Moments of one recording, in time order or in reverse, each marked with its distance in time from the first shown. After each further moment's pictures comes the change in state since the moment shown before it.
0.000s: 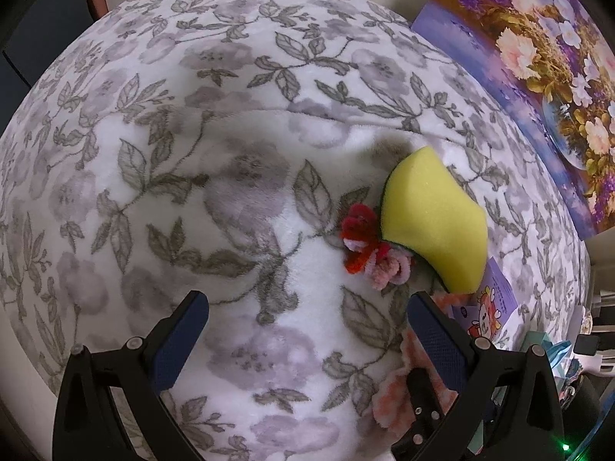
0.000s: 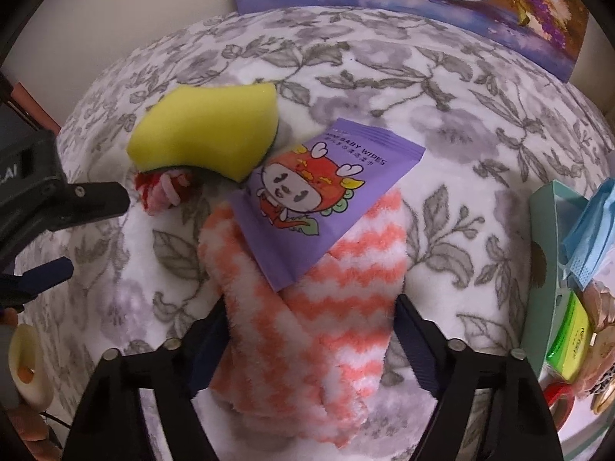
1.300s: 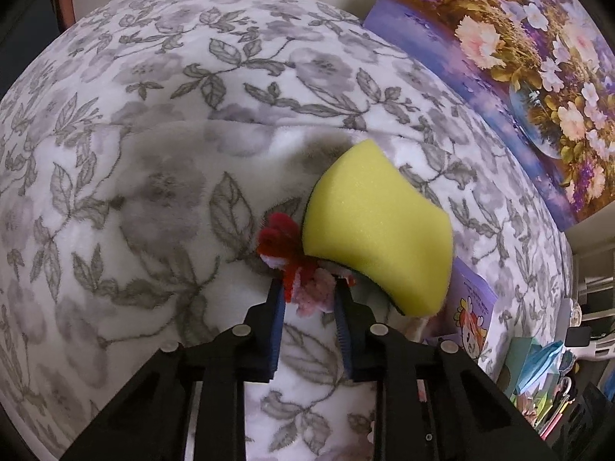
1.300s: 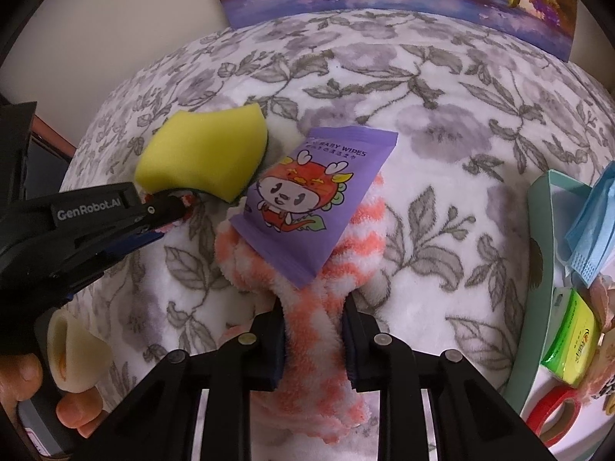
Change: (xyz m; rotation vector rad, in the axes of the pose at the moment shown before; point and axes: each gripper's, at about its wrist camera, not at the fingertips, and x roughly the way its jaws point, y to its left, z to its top) left arm 0.030 -0.034 0.003 0.068 -0.060 -0.120; right arm -0.015 -0.014 0.004 0.059 0.000 0.104
